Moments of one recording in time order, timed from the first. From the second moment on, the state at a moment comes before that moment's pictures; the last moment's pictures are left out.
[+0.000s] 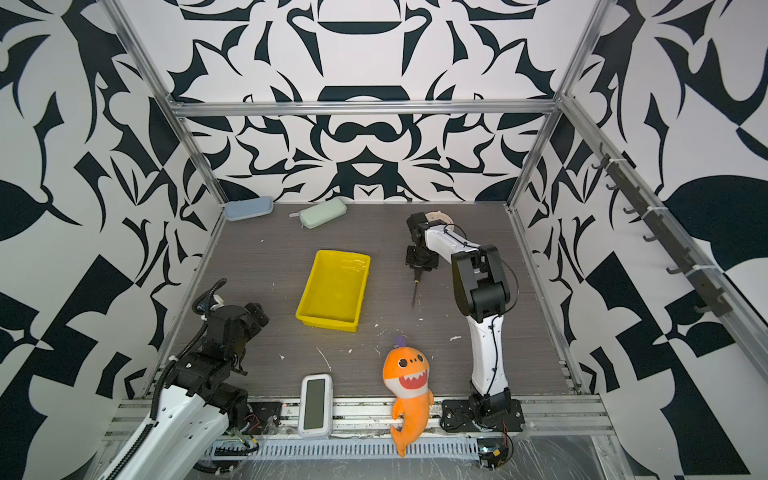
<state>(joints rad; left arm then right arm) -0.33 0.50 0.38 -0.59 -0.41 -0.85 0.31 2.16 1.63 -0.82 0.04 0.44</state>
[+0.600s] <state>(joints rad) -0.33 0.45 0.36 -0.59 -0.41 -0.87 0.59 1.81 1.64 -0.78 0.07 0.70</state>
